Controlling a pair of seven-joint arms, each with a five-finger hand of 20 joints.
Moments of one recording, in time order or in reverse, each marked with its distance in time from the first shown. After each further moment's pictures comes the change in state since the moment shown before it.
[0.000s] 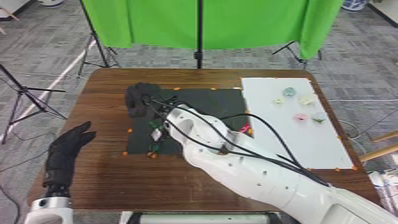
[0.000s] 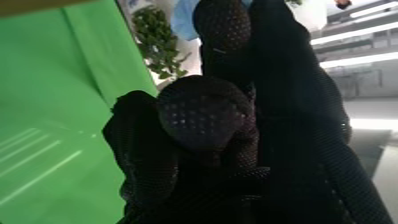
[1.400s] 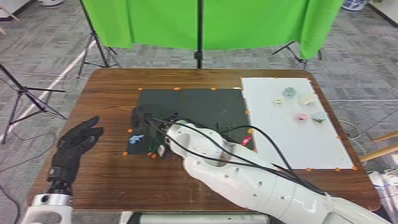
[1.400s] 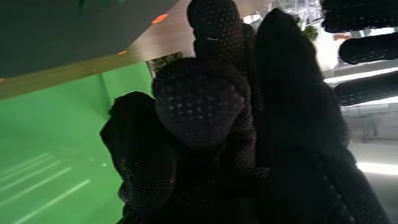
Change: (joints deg) left arm -1.4 0.1 -1.6 1.6 5.0 -8.7 1.1; right arm -3.0 -0.1 -1.4 1.9 -2.7 -5.1 1.7
